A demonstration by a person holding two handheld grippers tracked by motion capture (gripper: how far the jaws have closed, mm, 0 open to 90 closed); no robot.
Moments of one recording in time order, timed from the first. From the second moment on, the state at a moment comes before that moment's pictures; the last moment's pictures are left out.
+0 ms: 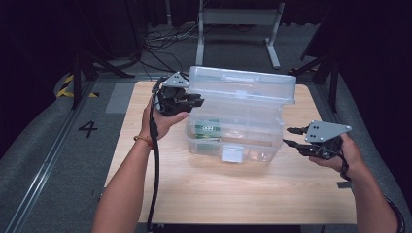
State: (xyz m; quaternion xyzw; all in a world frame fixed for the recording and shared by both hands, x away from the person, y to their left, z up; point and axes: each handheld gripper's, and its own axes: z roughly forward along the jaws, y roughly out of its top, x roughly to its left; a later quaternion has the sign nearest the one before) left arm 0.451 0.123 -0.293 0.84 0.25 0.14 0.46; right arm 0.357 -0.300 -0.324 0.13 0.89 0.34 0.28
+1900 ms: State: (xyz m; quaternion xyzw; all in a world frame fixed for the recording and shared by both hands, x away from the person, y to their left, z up) left arm 0.397 0.122 -0.350 0.88 0.21 0.11 0.42; right arm 0.332 -0.360 -0.399 0.23 0.87 0.34 0.25
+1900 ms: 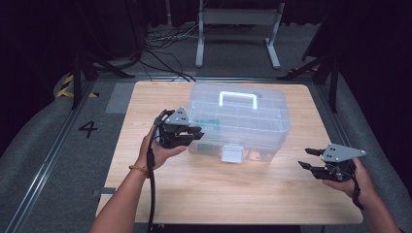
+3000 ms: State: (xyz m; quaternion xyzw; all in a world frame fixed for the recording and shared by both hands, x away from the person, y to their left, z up) left arm 0.336 0.201 -0.429 0.91 0.26 0.19 0.28; right arm 0.317 -0.400 -0.429 0.30 0.85 0.33 0.28
